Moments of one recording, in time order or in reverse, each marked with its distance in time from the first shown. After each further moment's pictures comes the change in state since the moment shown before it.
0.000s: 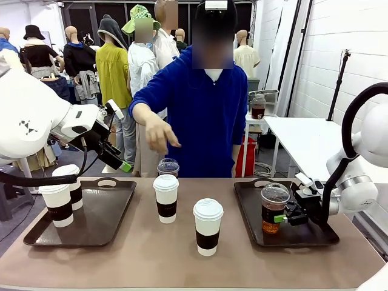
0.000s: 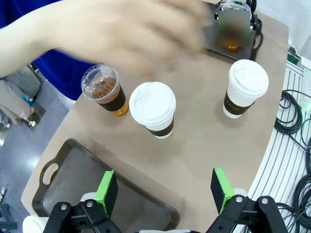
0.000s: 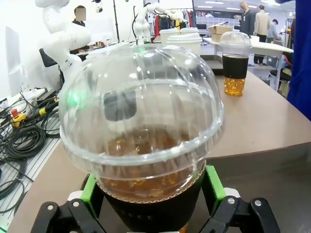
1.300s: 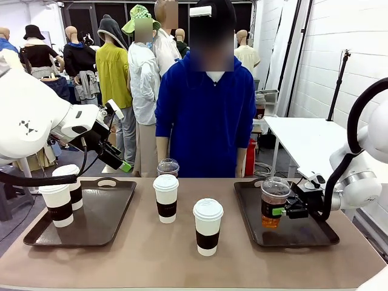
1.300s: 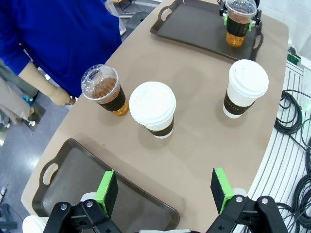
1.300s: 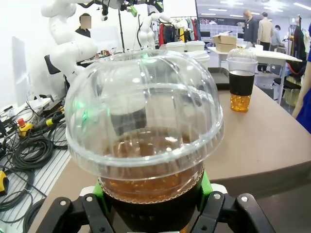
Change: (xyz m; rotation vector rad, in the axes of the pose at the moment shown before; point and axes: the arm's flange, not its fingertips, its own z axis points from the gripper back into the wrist) left arm 0.000 0.000 0.000 0.000 0.000 0.000; right arm 0.023 0.011 -0.003 0.023 -0.041 0.000
